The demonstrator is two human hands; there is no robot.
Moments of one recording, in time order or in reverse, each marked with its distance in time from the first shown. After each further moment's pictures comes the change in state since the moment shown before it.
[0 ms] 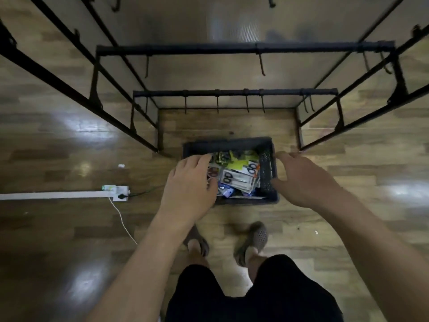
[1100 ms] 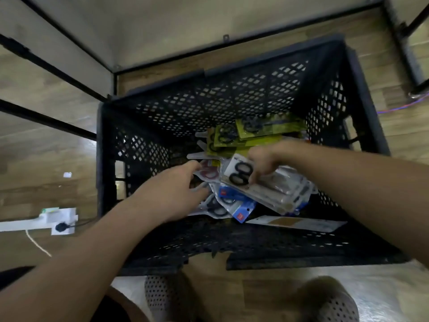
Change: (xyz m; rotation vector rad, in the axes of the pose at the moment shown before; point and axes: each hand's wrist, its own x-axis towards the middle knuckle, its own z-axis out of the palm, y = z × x) left_hand 0.264 -0.134 0.459 0.179 -0.399 -0.186; right_hand 0.540 0.137 0.479 -0.019 -0.484 -0.371
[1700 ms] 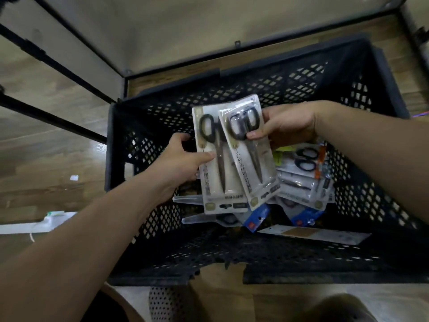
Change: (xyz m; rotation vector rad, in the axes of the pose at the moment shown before) left_hand 0.044 -0.017 -0.008 -0.929 0.136 -0.144; right_hand -0.044 0.001 -0.066 1.063 -0.128 -0.407
